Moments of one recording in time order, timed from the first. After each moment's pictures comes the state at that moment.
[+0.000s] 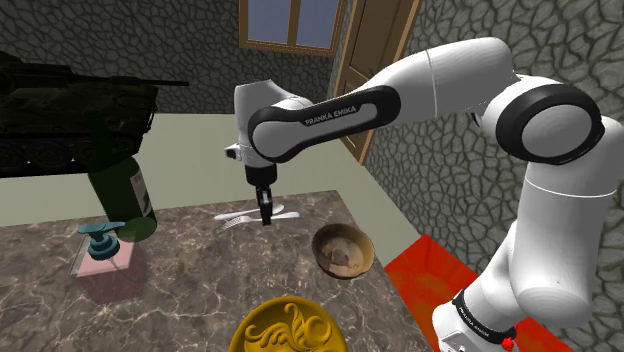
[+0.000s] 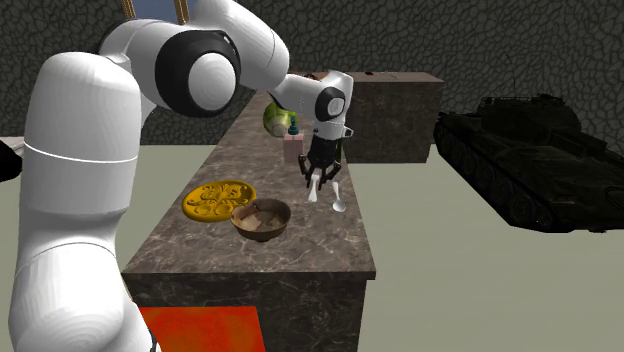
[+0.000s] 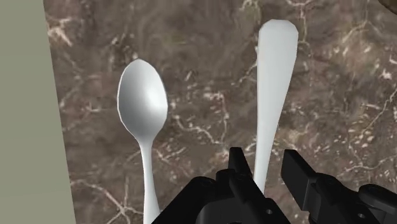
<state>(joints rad) 0.33 0.40 0.27 -1.71 0.01 1.90 -0.58</state>
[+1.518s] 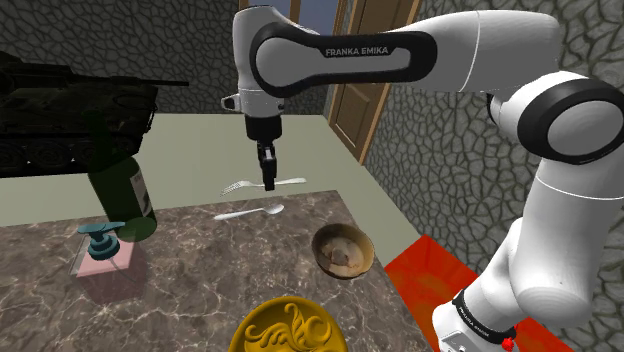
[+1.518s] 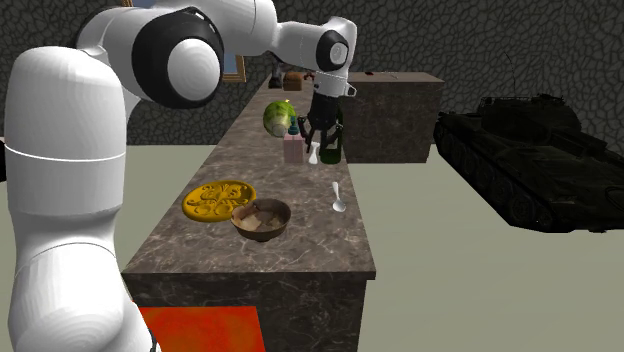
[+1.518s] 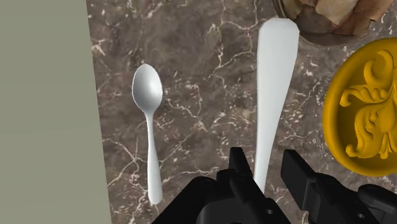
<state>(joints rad) 0.33 0.33 0.27 -1.50 0.03 1.62 -0.57</state>
